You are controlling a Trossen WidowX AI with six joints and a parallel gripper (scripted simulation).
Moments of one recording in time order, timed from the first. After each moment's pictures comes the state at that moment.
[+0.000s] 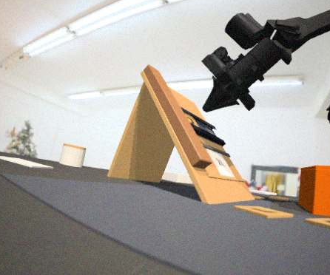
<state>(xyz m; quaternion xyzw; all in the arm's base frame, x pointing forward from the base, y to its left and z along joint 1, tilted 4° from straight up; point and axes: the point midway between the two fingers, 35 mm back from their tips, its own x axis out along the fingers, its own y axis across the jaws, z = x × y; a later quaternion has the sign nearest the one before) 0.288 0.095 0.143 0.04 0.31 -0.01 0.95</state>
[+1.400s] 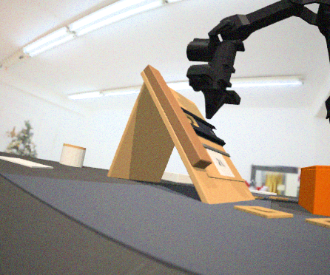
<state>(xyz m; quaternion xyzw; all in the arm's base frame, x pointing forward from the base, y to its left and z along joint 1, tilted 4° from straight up) 0.315 0.055 0.146 0.05 0.61 0.00 0.79</state>
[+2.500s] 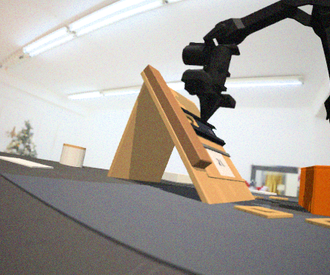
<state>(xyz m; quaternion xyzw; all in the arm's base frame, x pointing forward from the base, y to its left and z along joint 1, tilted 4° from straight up) 0.329 0.055 0.138 0.05 0.61 0.00 0.79</state>
